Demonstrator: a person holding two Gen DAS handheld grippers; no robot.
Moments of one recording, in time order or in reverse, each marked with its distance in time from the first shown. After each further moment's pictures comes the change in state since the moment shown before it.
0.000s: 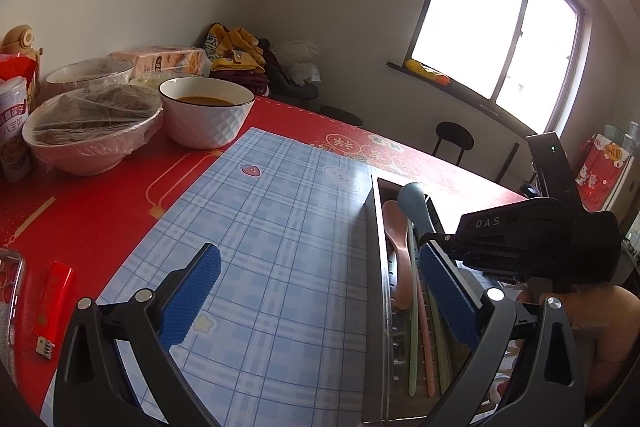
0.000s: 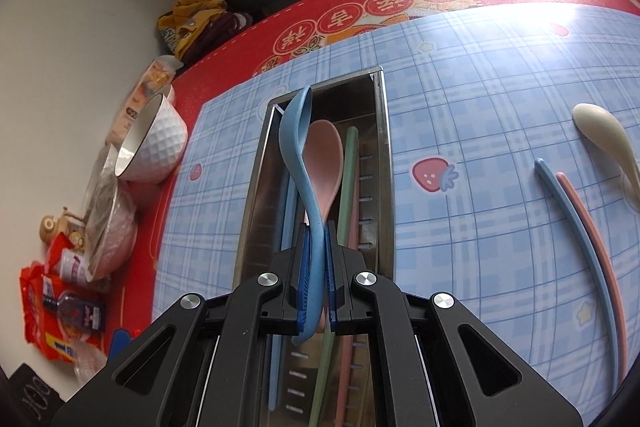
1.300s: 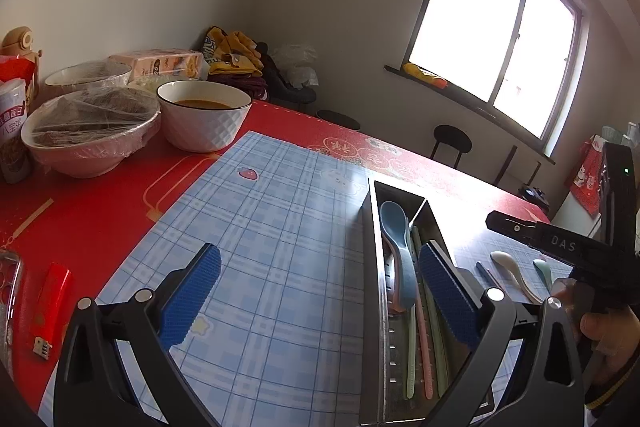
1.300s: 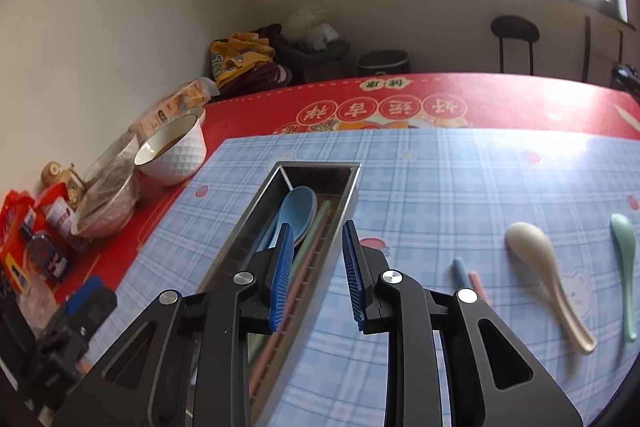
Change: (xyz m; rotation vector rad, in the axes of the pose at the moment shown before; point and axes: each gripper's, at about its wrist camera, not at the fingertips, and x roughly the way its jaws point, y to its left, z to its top) left arm -0.001 -0.004 -0.001 0.001 -0.020 -0.009; right arm -0.082 -0.026 -0.009 -0.394 -0.317 -0.021
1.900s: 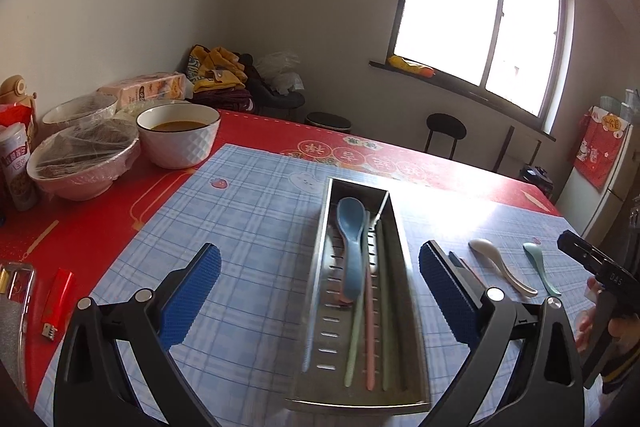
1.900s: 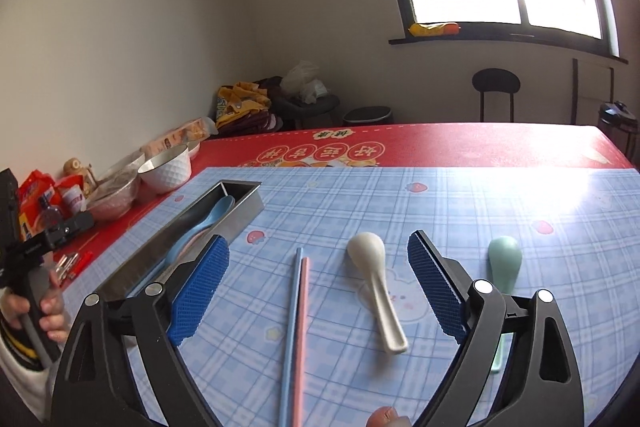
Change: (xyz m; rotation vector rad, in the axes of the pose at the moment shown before) left arm -0.022 -0.082 -0.001 0.111 0.016 0.030; right arm -0.094 -0.138 -0.031 -0.026 -0.175 0.073
